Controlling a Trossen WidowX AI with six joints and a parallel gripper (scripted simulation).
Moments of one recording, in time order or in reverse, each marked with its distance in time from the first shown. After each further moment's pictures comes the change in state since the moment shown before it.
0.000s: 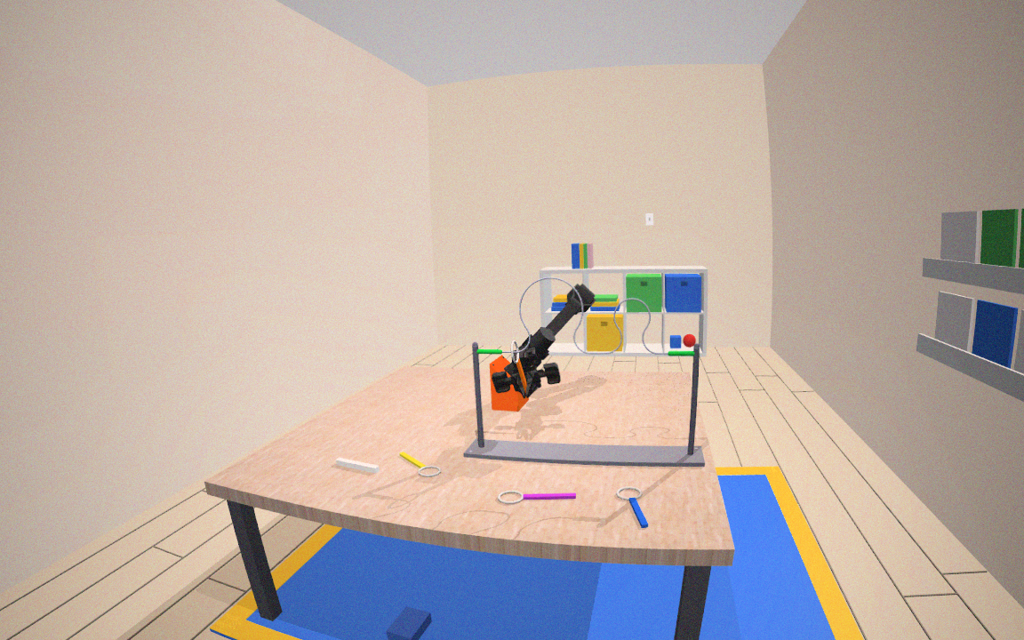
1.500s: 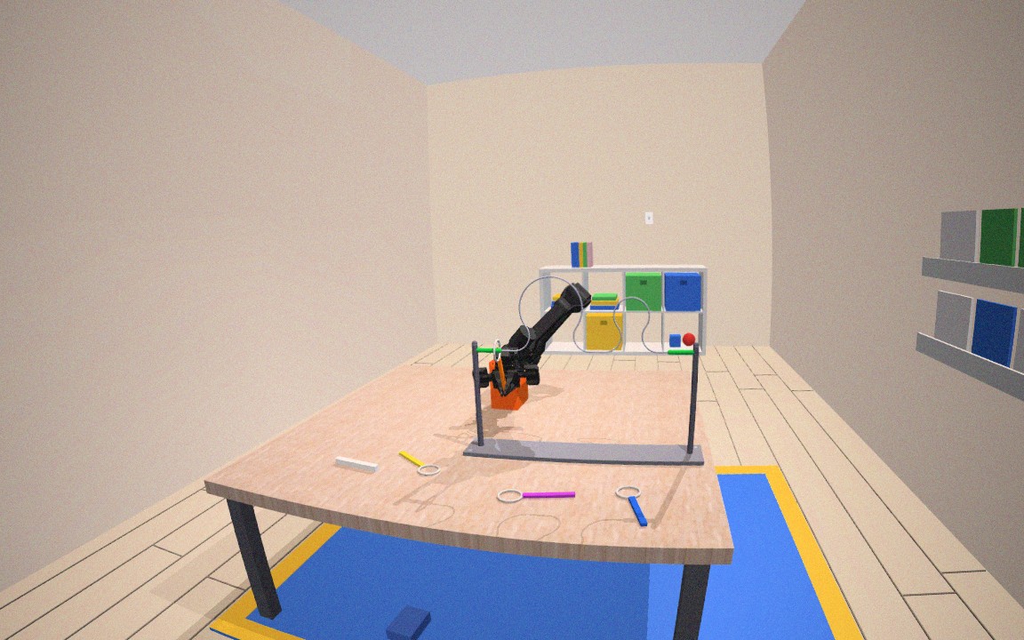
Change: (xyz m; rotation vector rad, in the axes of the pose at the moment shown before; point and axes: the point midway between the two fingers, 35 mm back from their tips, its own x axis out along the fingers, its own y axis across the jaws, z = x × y) arm -0.010 -0.059 0.005 -0.103 0.013 -0.051
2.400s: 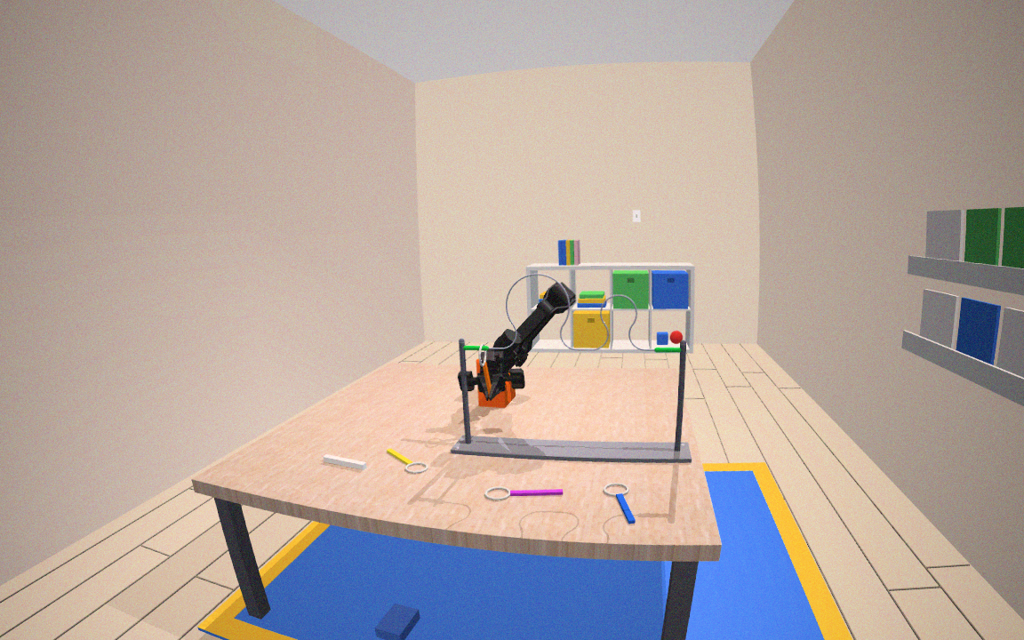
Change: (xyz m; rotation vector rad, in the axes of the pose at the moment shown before) arm 0.006 -0.007 -0.017 -0.007 0.002 0.004
